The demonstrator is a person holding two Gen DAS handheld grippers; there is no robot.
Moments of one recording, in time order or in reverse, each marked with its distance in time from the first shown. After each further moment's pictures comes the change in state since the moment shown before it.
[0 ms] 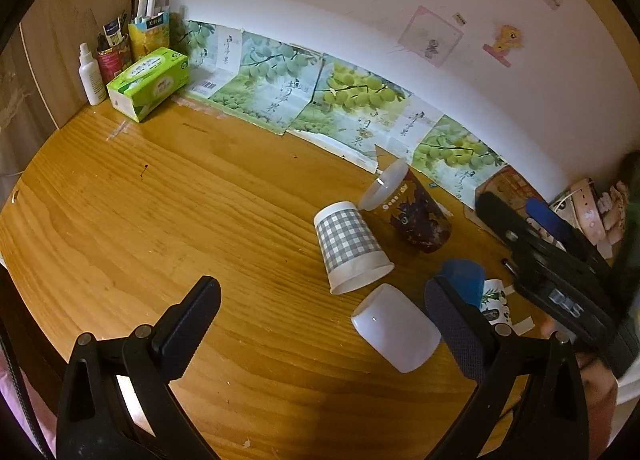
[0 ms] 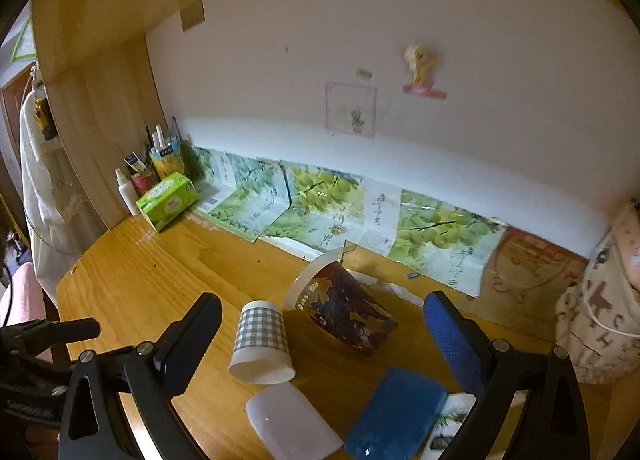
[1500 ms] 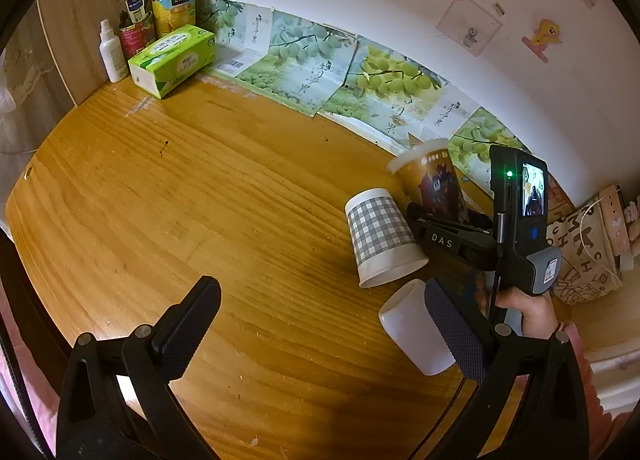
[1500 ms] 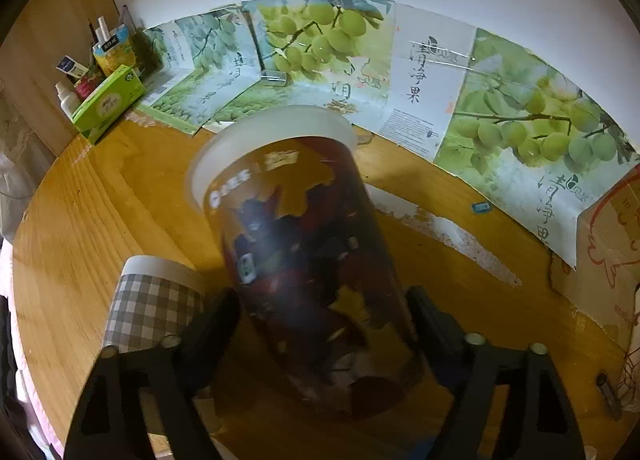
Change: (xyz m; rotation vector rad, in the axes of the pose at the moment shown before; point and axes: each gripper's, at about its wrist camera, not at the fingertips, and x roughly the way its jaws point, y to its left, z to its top) left arm 0.016 0.012 -0.008 -0.056 0.036 0.083; right arm 0.184 -0.021 -0.035 -0.041 0.353 0.020
